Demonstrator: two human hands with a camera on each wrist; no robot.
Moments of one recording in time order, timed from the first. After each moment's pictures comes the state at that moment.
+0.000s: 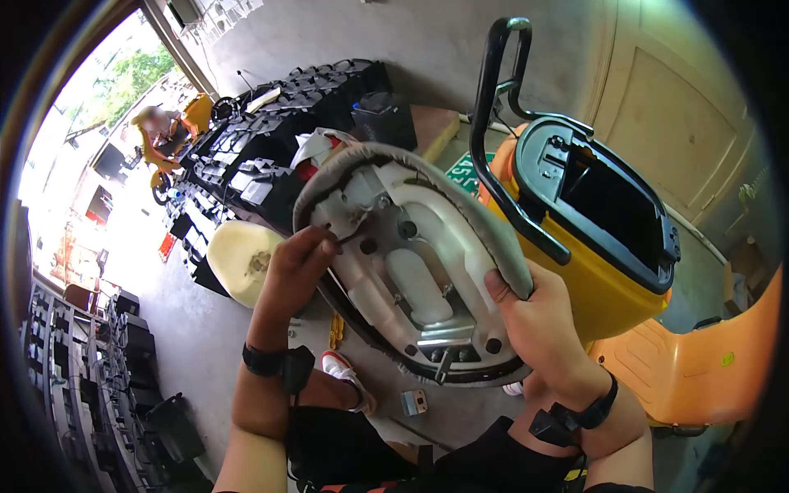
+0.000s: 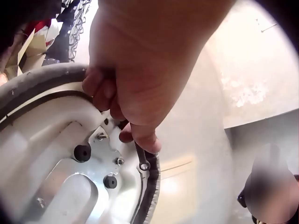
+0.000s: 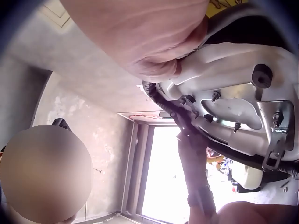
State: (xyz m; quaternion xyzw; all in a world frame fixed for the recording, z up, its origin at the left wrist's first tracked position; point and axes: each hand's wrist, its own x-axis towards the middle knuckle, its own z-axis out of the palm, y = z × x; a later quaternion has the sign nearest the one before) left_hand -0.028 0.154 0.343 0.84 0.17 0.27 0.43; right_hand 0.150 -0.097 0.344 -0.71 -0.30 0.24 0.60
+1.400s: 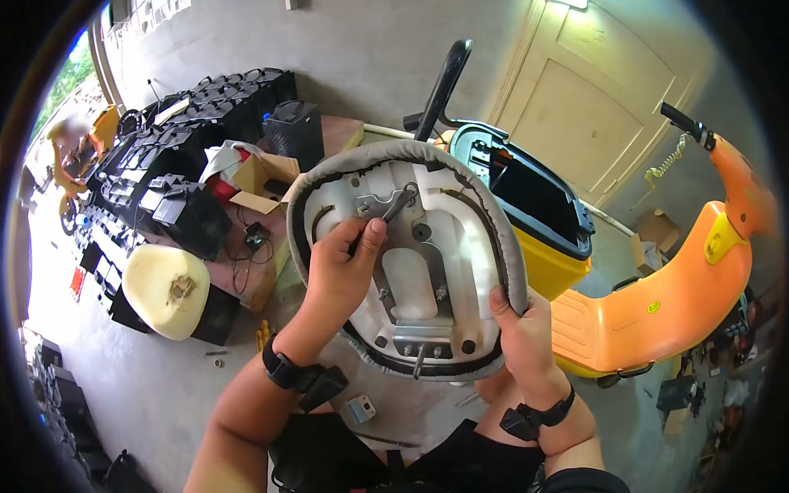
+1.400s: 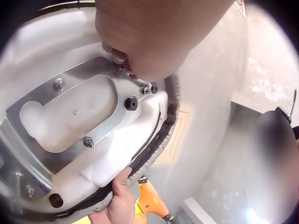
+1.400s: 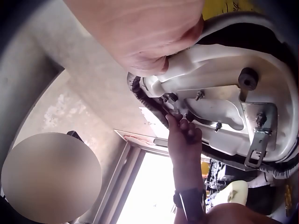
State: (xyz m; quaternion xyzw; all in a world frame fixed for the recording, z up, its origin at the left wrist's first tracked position) left_hand 0.048 0.096 0.320 0.76 0.14 0.33 0.54; right_hand 0.111 -0.140 0.330 -0.72 -0.20 0.10 0.66
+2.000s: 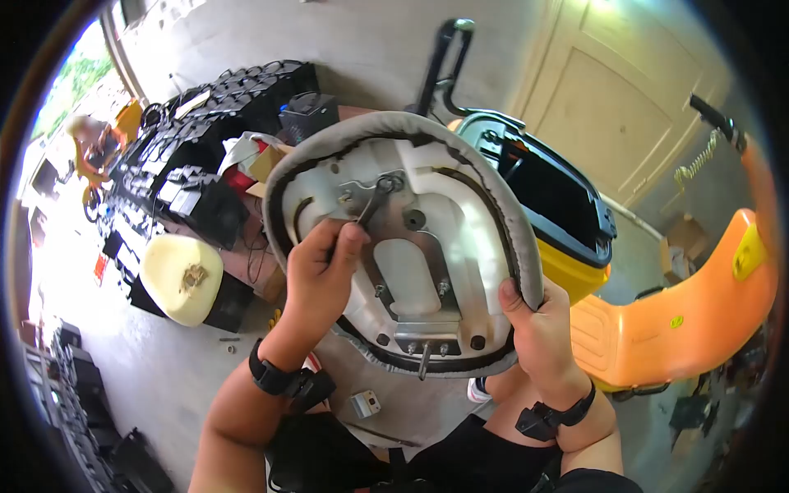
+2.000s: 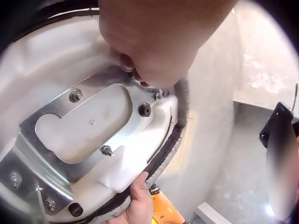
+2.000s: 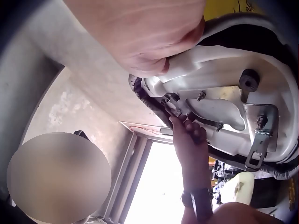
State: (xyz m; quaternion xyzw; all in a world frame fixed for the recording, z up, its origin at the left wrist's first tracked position) left_hand 0.040 0.087 0.321 0.75 0.14 0.37 0.53; right_hand 0.141 -0.146 0.341 -0.70 -0.23 0.14 0.67
